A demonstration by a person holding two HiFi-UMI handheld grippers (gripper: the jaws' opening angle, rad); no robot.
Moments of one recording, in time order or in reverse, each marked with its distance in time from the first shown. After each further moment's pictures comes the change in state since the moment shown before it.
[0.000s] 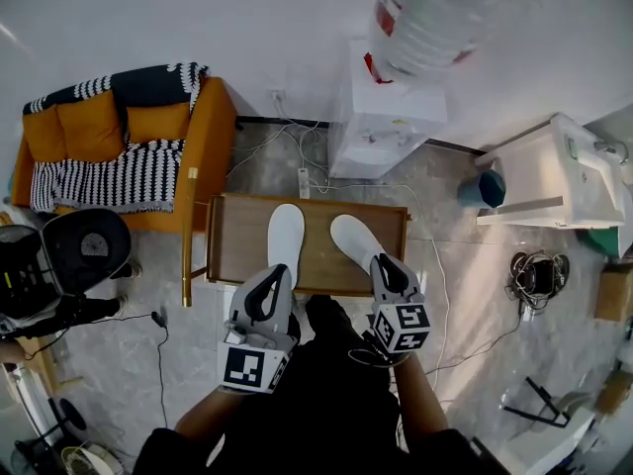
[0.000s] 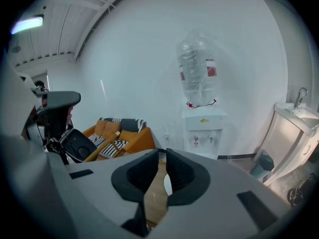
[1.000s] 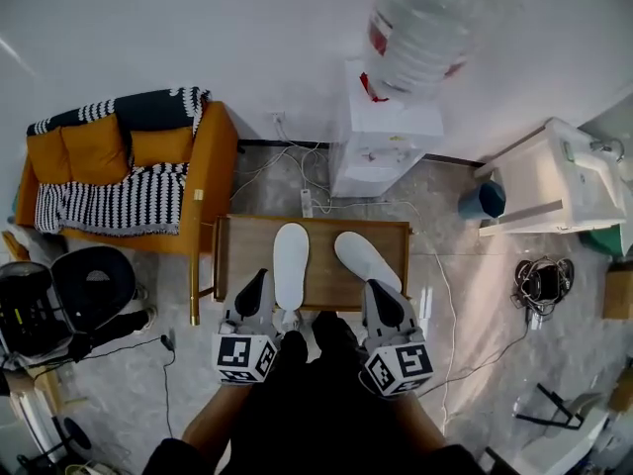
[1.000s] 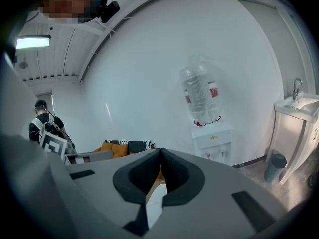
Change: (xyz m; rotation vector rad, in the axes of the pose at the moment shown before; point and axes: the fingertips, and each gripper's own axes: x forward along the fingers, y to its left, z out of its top) left arm -0.001 0.059 -0.057 -0.077 0.084 0.081; right arm -0.050 0.063 0.062 0.096 -0.228 0.056
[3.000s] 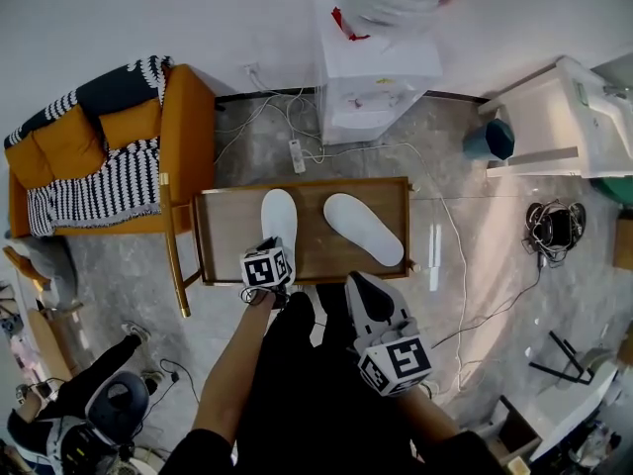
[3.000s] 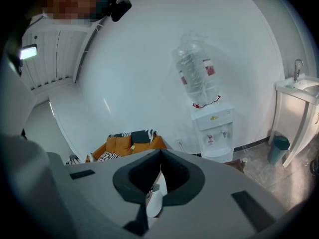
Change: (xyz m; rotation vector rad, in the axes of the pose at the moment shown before) left arm 0.117 0.044 -0.288 -0.218 0.813 0.144; right arm 0.016 -0.017 -0.045 0.104 0.145 0.046
